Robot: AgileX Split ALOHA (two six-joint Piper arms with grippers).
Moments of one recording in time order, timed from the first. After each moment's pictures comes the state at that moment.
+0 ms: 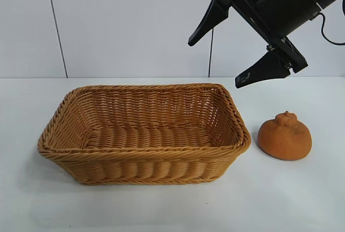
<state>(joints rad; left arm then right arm) 0.02 0.67 -0.59 -0.07 1.07 0.01 0.25 1.72 -1.17 0.83 0.79 -0.24</state>
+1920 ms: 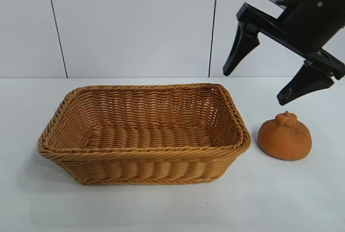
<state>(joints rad) 0.02 0.00 -0.50 -0.07 1.06 0.01 0.17 1.72 -1.18 0.49 0.90 -0.12</state>
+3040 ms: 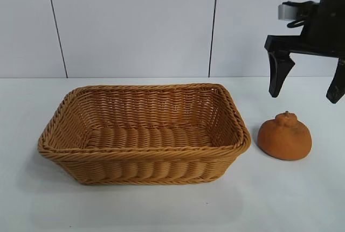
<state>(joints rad) 0.02 0.00 -0.50 -0.07 1.06 0.01 0.15 1.97 -1.45 0.08 1.06 0.02</state>
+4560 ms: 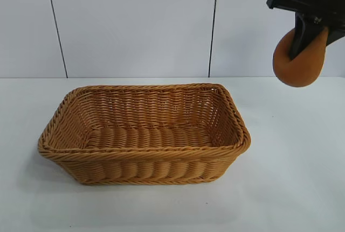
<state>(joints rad) 0.02 0.00 -0.50 -0.07 1.06 0.01 0.17 1.75 -1.46 0.13 1.05 0.02</state>
